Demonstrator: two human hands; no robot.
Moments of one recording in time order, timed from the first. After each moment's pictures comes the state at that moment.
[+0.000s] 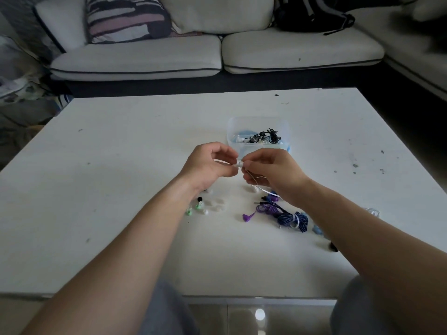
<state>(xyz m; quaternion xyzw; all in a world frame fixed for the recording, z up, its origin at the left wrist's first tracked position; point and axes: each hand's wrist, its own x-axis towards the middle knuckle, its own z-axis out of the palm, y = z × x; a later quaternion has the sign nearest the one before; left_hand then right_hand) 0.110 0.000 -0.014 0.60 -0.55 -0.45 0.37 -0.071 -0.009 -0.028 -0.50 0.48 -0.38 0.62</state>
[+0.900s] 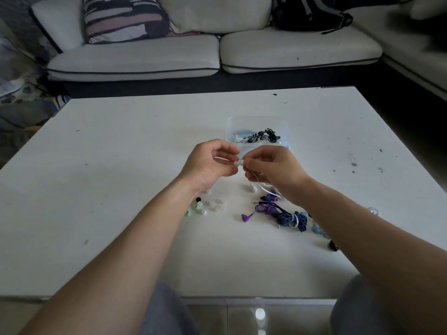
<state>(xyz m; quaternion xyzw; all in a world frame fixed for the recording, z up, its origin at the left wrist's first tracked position) 0.104 -0.001 -0.014 0.58 -0.57 -0.44 0.39 -0.073 -0.010 -0.026 -0.52 0.49 -0.39 0.58</state>
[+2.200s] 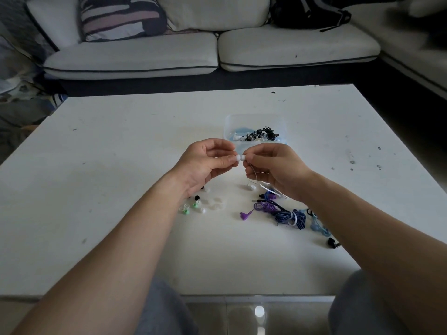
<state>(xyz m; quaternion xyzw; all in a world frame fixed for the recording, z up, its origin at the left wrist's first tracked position) 0.110 -0.008 -0.018 0.48 -0.43 -0.62 0.45 -0.082 -0.013 -0.025 -0.48 0.44 -0.38 0.66</state>
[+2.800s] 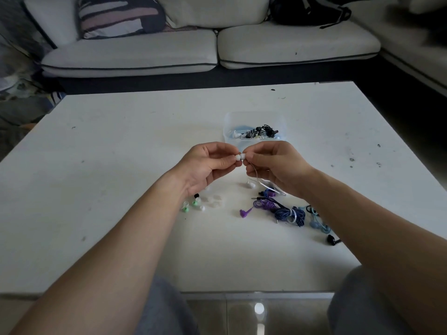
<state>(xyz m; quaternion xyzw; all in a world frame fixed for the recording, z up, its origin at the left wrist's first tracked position) 0.108 -0.004 -0.020 0.45 -0.39 -0.67 0.44 -0.085 -0.013 -0.025 -0.49 0.44 -0.37 0.65</state>
